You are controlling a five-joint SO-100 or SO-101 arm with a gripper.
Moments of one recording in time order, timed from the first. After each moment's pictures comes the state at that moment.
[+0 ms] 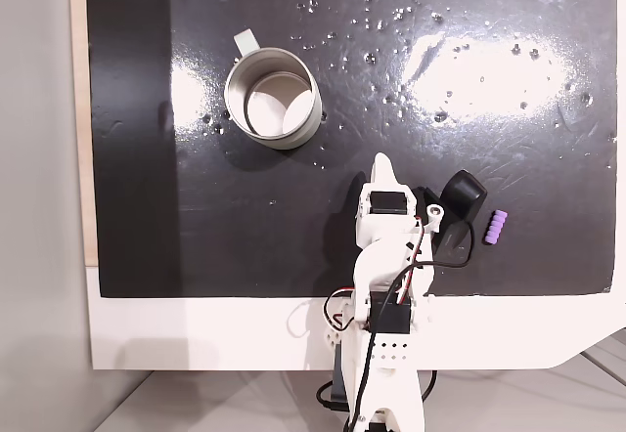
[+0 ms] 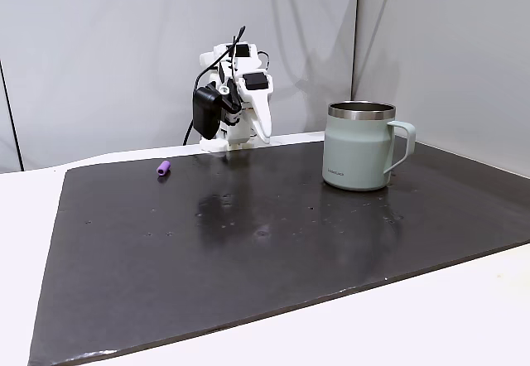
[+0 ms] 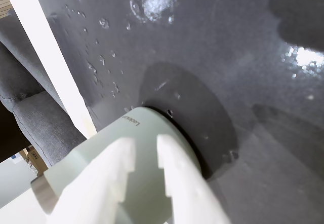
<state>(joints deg) 3.9 181.2 172.6 42.5 2.2</state>
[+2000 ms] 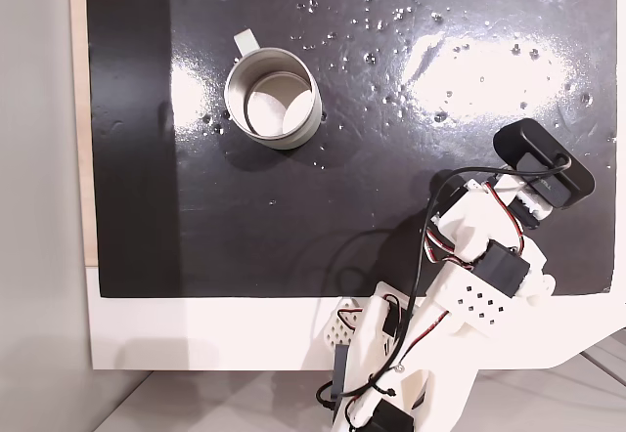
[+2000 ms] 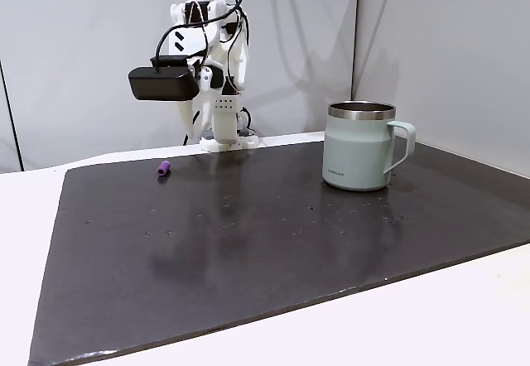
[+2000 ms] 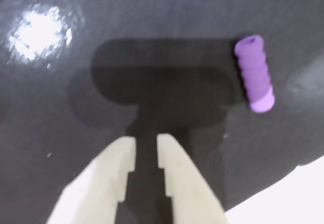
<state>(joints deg) 34.7 131.0 131.0 68.0 -82.6</state>
